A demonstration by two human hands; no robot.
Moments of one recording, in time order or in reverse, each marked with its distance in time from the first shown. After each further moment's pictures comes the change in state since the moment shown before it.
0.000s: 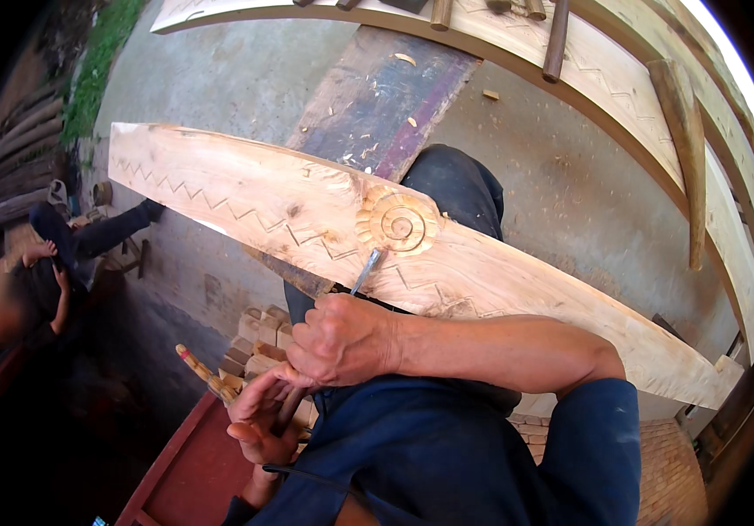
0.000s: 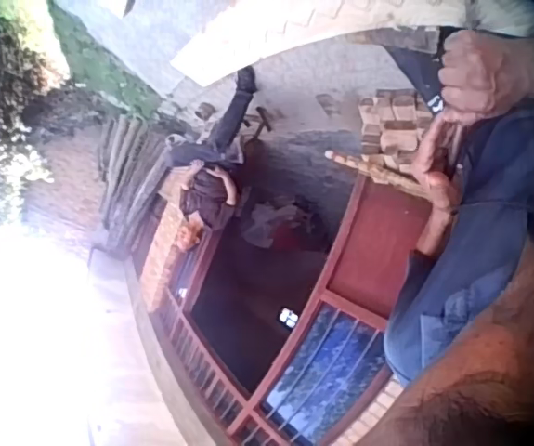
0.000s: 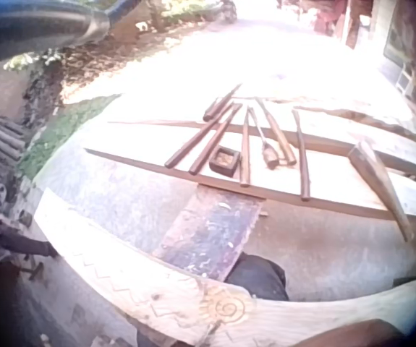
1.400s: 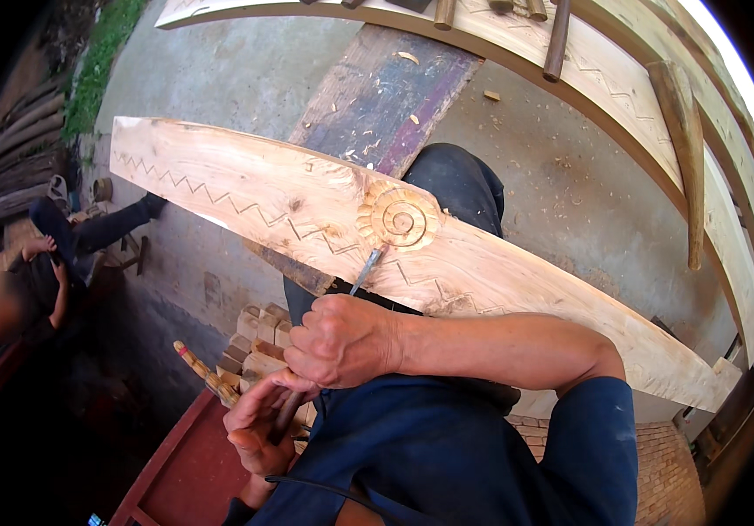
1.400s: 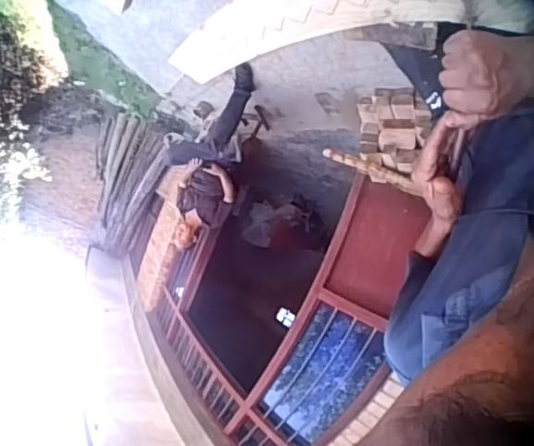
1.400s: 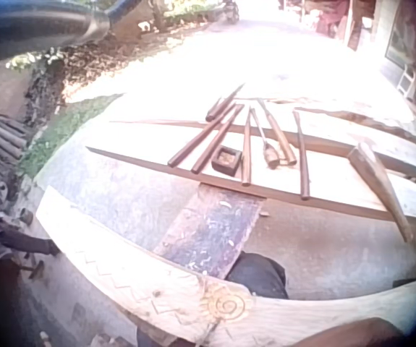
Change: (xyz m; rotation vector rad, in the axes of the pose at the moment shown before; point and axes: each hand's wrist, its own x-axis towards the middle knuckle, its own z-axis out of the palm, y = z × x) left_hand -0.007 0.016 0.009 0.025 0.000 0.021; right_hand 0.003 -0.006 -0.004 0.039 -0.018 -0.034
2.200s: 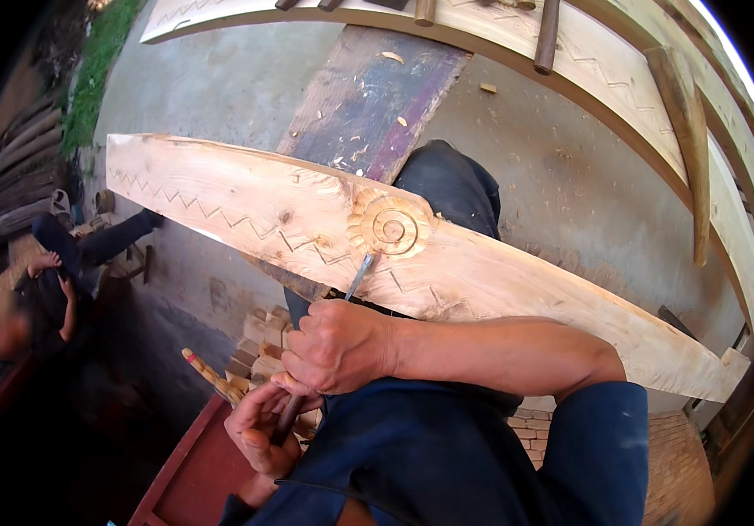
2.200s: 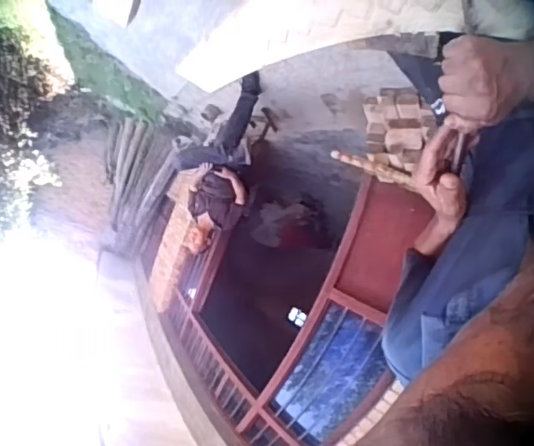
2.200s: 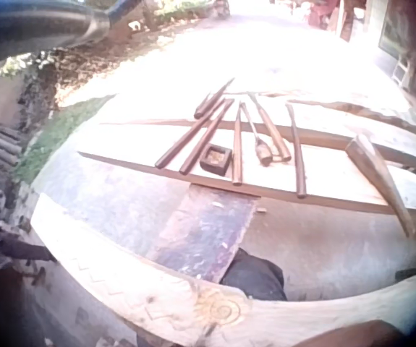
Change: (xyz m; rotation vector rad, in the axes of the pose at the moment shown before) left_hand 0.002 -0.003 -0.001 0.060 0.054 -0.027; right_hand -0.001 0.005 0.005 -0.030 0.097 0.025
